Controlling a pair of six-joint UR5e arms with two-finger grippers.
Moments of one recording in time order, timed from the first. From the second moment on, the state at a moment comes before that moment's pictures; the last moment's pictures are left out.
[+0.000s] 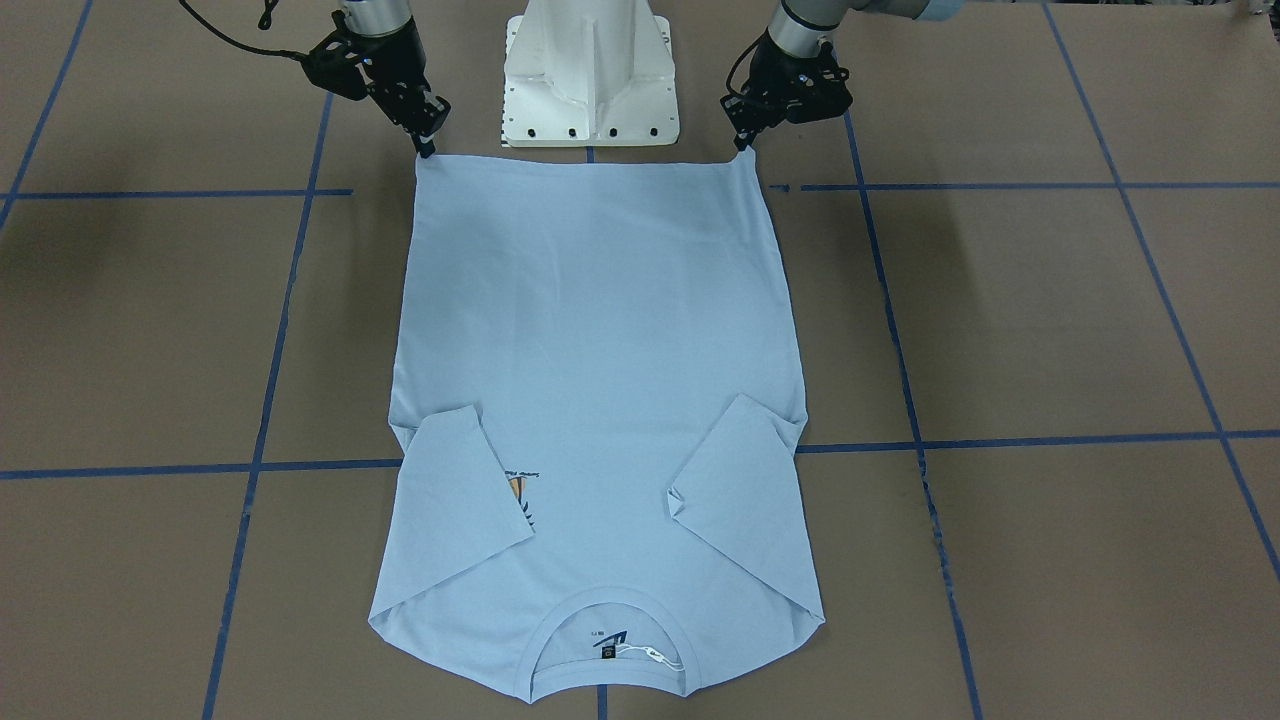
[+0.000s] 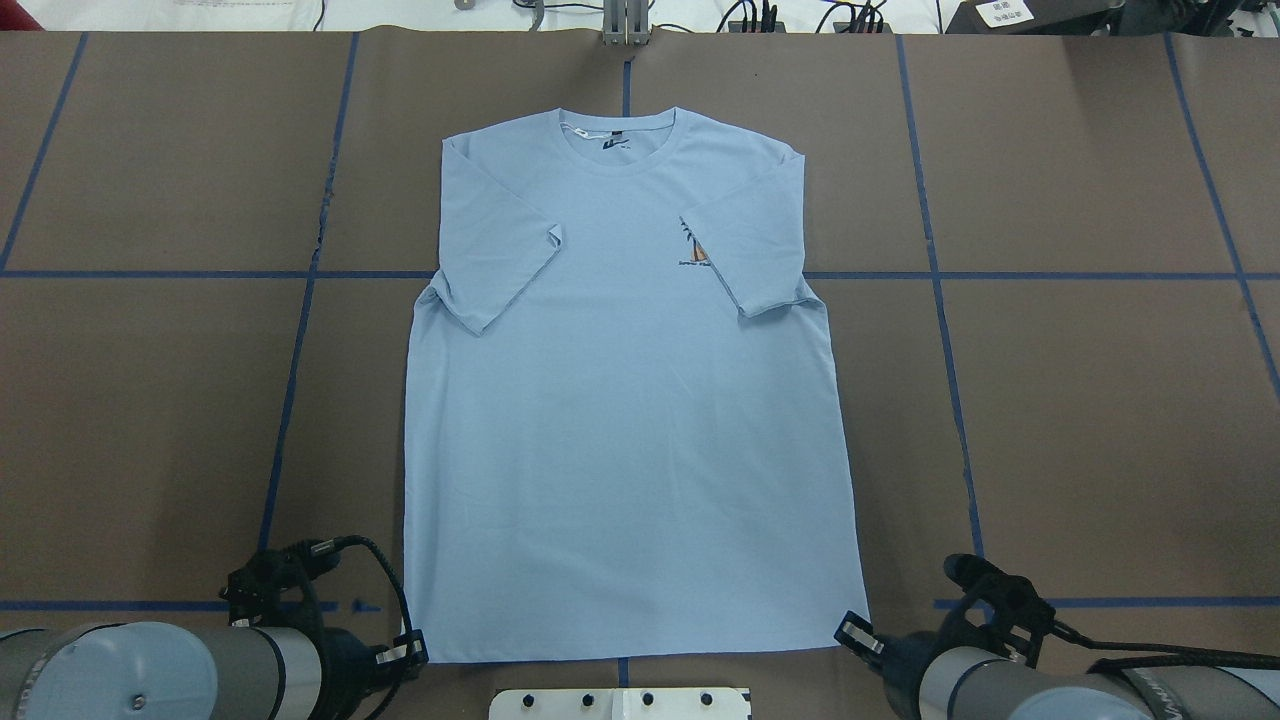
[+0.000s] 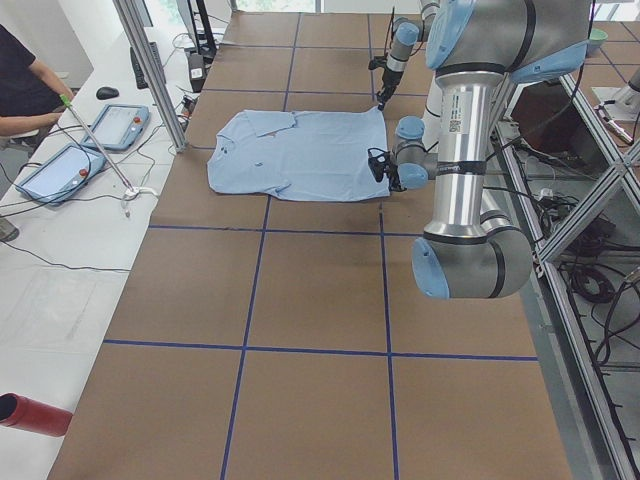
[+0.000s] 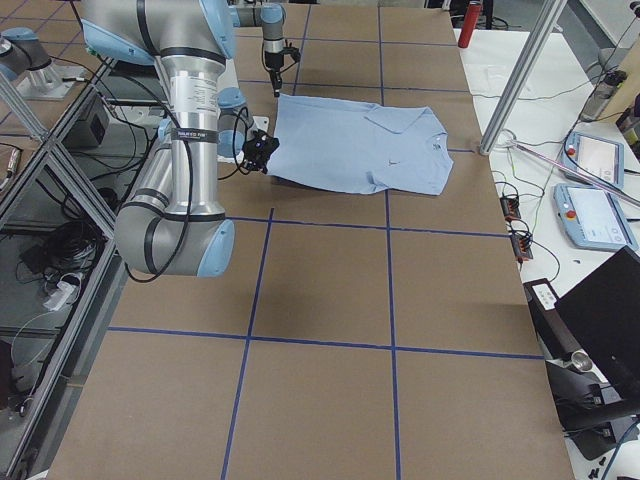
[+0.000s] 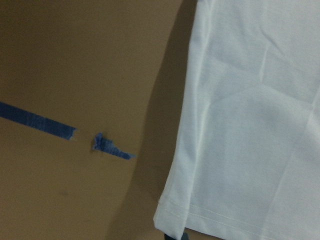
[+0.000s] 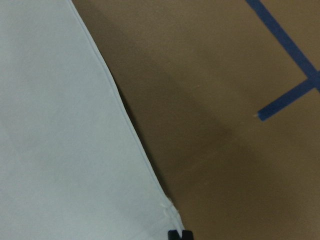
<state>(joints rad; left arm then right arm) -0.06 -1.61 -2.23 -1.89 -1.61 -1.92 -0.05 -1.64 2.31 -1.39 1.36 2.20</state>
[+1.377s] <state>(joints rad) -0.55 -1.99 -1.95 -1.79 -1.62 -1.42 0.55 -1.24 2.03 -1.55 1.63 1.74</state>
